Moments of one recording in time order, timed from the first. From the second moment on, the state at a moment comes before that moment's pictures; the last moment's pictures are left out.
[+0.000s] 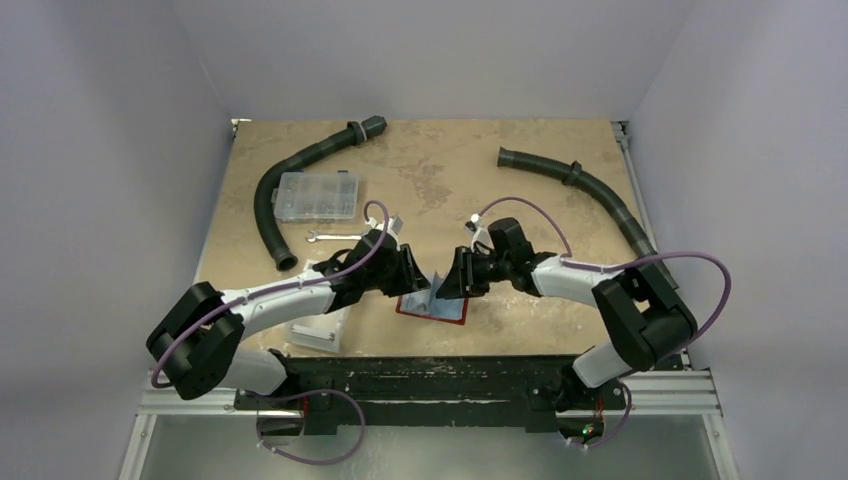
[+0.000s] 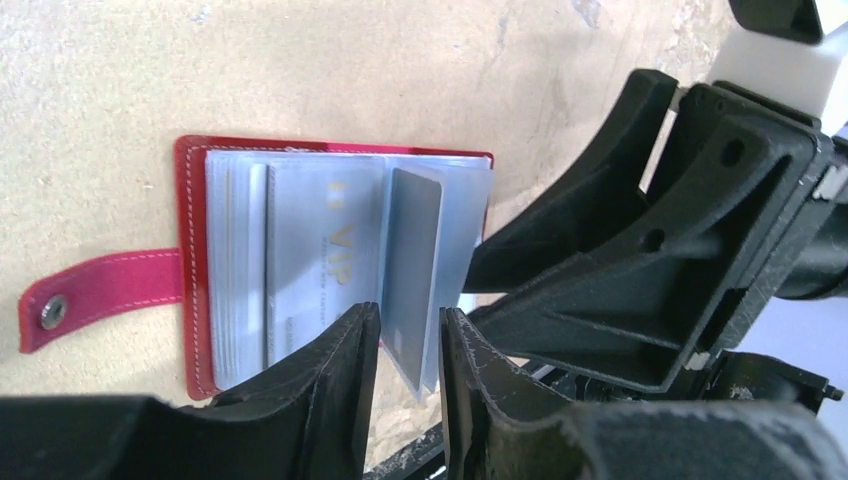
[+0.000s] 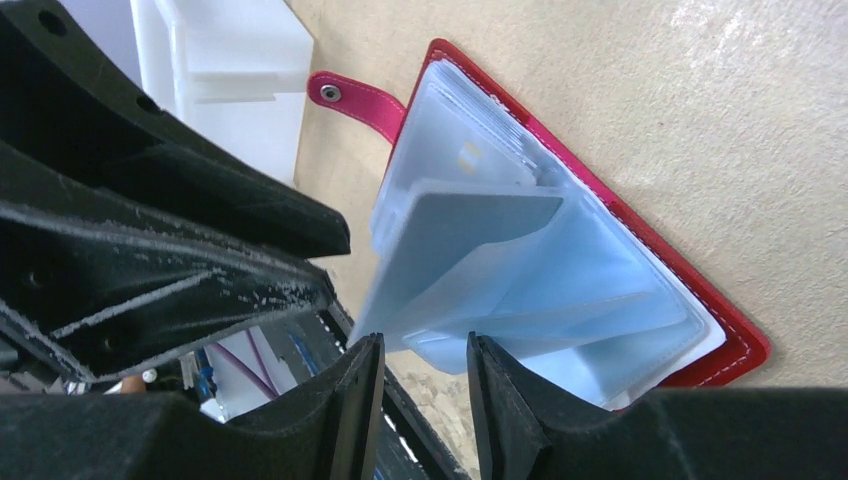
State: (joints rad) left arm -0.80 1.35 0.67 -0.02 0.06 -0.93; right arm 0.55 1.52 0.63 0.11 -0.66 0.67
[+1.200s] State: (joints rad) left arm -0.78 1.46 0.66 0.11 0.18 -0.90; right arm 0.53 1.44 0.71 -0.06 -0.43 0.65
